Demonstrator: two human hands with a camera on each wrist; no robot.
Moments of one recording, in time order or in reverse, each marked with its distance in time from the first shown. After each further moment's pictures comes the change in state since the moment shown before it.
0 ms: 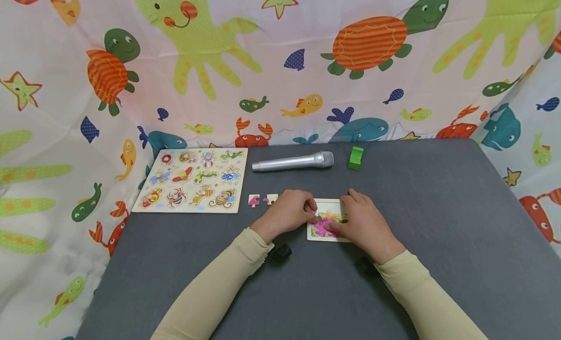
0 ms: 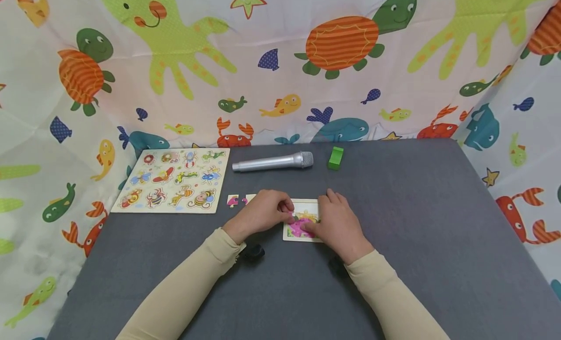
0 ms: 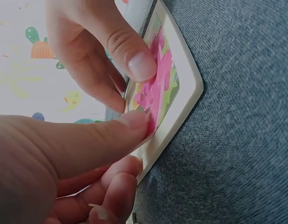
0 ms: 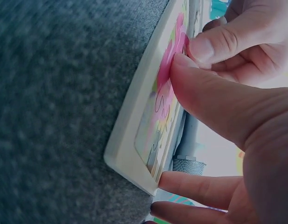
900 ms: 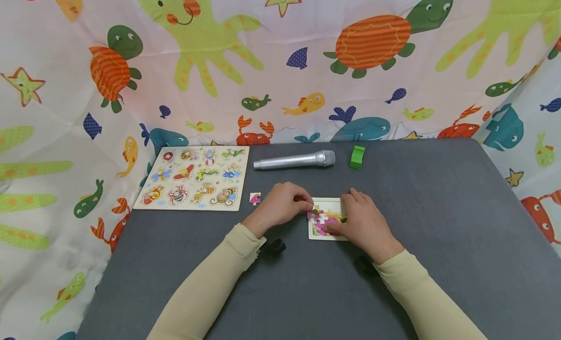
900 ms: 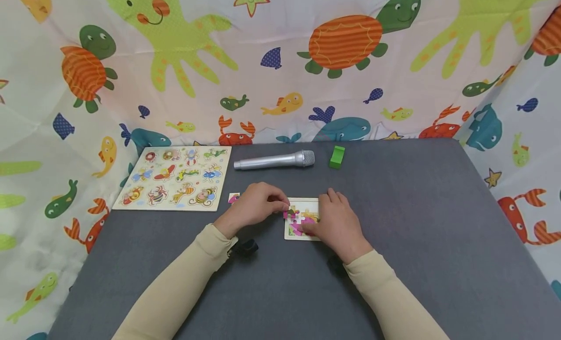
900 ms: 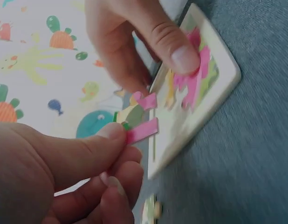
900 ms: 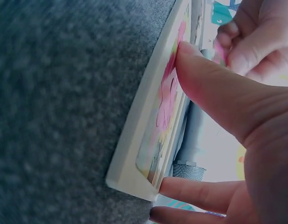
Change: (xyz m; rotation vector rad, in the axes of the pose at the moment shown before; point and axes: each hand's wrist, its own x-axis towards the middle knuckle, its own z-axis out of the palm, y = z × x) left_hand -0.012 -0.015 -0.019 -0.121 0.045 -0.010; right_hand -0.001 -0.007 0.001 0.001 -0.018 0.044
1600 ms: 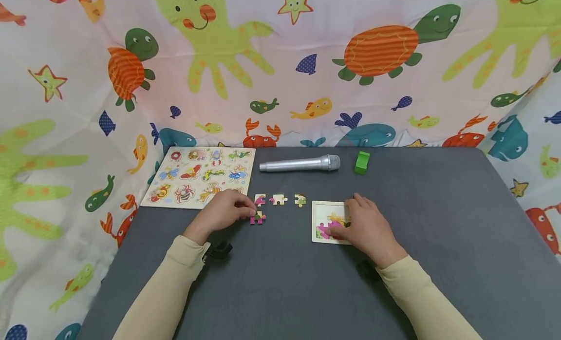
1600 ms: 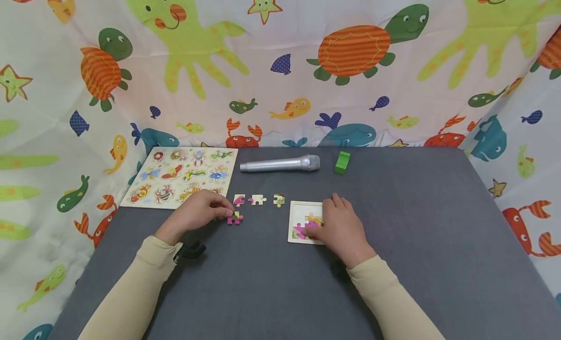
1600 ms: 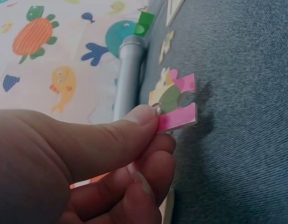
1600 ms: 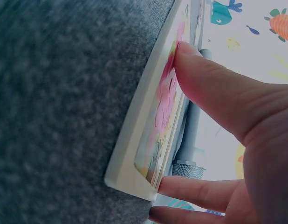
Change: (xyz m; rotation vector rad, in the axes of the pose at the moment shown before) left_hand -0.079 -0.083 -0.076 0.010 0.020 -0.229; right_hand -0.001 -0.002 0.000 -0.009 -0.032 0.007
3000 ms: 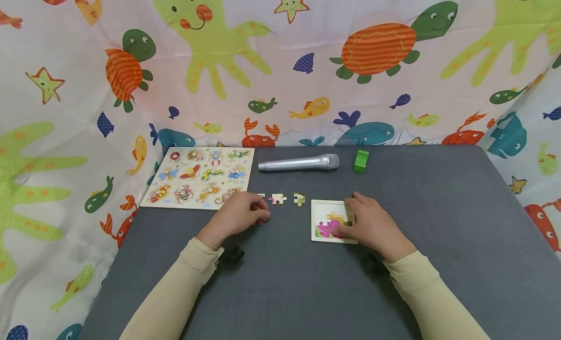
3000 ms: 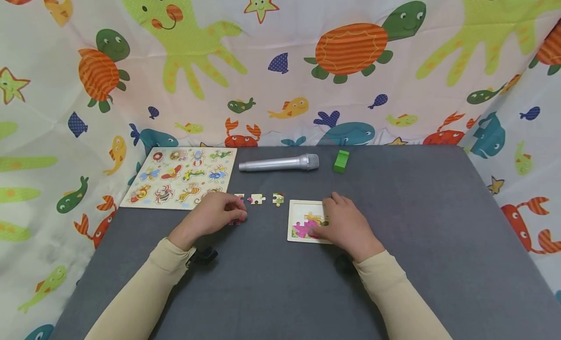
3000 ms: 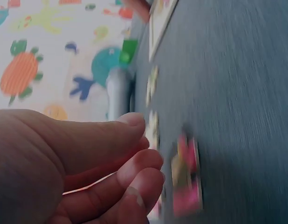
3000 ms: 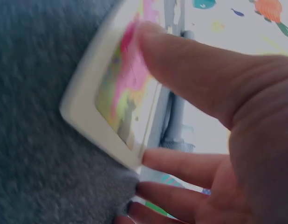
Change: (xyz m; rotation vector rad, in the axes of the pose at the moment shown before) left_hand 0.007 0.035 0.024 0.093 0.022 0.043; right_hand 0.002 0.012 -0.013 -0.019 -0.059 -0.061
